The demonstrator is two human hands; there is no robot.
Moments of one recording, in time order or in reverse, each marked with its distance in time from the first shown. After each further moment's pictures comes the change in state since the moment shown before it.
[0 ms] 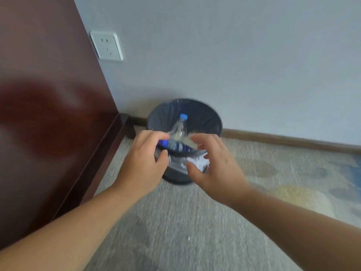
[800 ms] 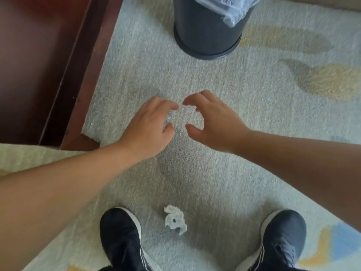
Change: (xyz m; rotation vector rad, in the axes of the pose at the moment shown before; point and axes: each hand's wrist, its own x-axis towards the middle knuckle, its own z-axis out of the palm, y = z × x) left_hand -0.225 -0.070 0.039 0.136 -0.515 -0.144; right_hand -0.166 -0.002 0.131 -0.099 -0.498 0.046
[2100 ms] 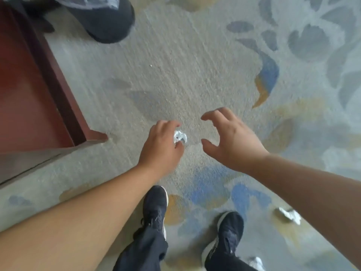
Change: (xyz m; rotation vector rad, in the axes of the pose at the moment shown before) left_hand -0.233 0.110 -0.061 0.078 -0.407 0.284; right_hand -0.309 -0.230 -0.017 0.217 0.295 0.736
